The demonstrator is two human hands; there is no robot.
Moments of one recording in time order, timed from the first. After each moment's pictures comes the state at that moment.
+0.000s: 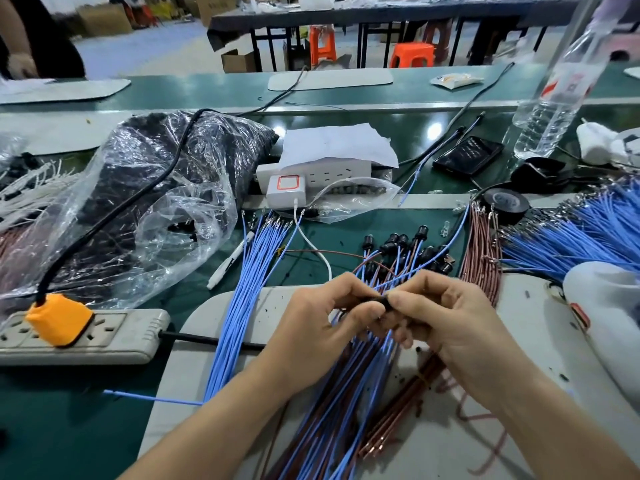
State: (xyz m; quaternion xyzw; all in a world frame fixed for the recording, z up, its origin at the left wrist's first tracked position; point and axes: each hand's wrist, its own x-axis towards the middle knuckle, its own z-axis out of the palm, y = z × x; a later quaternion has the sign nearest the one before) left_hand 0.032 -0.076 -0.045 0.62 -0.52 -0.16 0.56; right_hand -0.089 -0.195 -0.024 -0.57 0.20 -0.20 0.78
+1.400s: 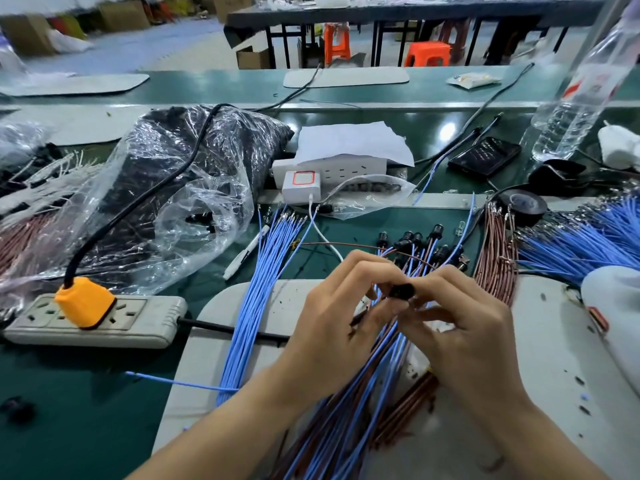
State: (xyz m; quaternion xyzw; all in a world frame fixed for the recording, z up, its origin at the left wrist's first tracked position) left_hand 0.022 -0.074 -0.037 0.59 -0.58 0.05 0.56; right_hand -0.086 -0.181 -0.042 -0.83 0.07 -0.43 0.34
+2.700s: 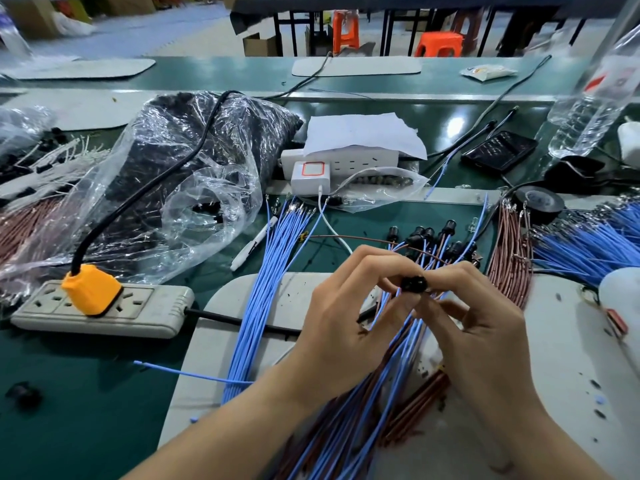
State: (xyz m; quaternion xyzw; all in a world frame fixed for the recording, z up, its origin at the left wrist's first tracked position) left_hand 0.016 -0.074 -0.036 0.56 -0.56 0.04 0.61; right_hand -0.087 -0.174 -0.040 -0.78 0.09 -0.41 0.46
